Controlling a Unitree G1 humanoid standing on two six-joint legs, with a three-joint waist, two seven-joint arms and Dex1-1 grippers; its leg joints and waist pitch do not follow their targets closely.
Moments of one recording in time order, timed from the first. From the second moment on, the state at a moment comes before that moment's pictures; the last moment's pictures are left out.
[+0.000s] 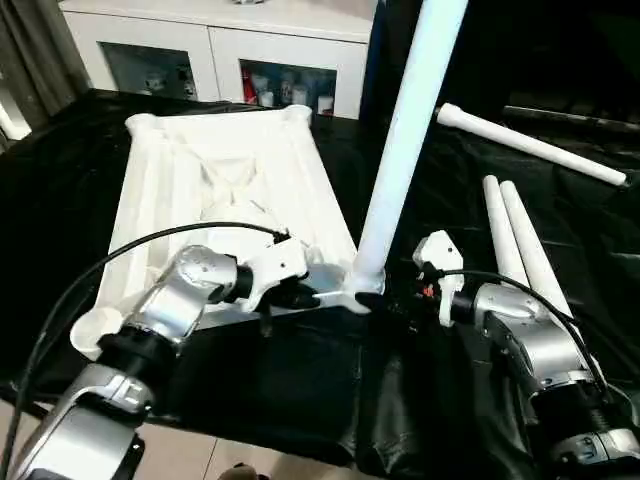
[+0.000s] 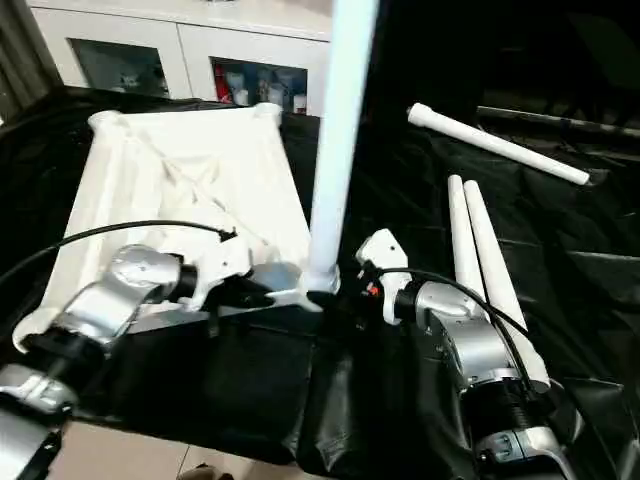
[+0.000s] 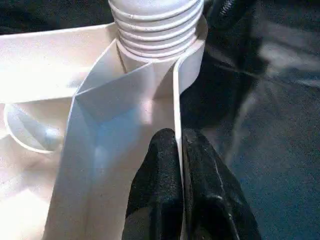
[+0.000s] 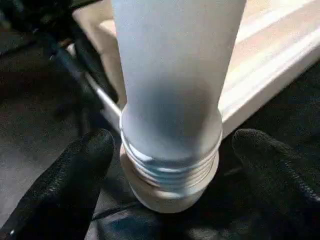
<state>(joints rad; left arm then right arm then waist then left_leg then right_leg) -0.60 0.42 -0.36 0.52 0.06 0.08 -1.16 -0.40 -0.37 0.16 0.39 0.16 0.16 0.99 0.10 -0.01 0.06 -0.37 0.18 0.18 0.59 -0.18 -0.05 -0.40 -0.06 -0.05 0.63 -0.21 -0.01</state>
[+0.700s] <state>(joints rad) -0.60 0.43 -0.36 0.50 0.06 0.09 -1.17 -0.44 -0.33 0.17 0.45 0.15 0.10 0.99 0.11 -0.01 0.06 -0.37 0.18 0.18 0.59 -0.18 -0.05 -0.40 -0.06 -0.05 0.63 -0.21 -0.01</state>
